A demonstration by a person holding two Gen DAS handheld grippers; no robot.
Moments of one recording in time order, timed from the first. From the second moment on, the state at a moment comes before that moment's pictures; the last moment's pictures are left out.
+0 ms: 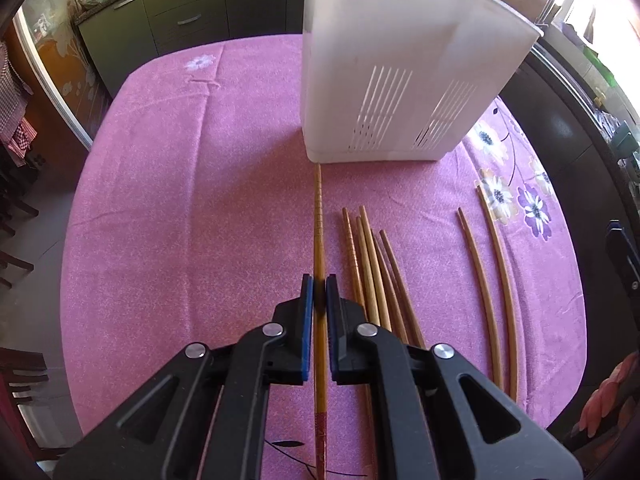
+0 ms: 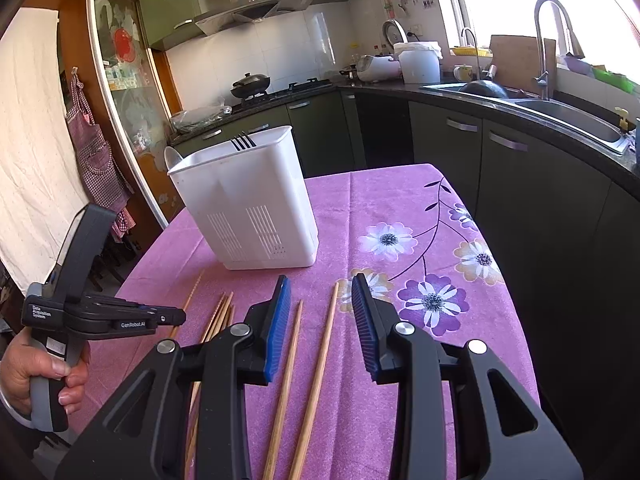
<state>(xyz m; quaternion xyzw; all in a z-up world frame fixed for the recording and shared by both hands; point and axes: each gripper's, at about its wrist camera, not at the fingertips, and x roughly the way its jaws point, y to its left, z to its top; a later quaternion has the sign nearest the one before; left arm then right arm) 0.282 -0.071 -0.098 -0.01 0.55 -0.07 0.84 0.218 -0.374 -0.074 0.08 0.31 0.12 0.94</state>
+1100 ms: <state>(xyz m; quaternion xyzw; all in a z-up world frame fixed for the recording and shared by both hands) 0.194 -0.064 0.004 0.01 0.41 -0.10 0.91 0.283 -0.331 -0.148 -0.01 0.46 0.10 0.88</state>
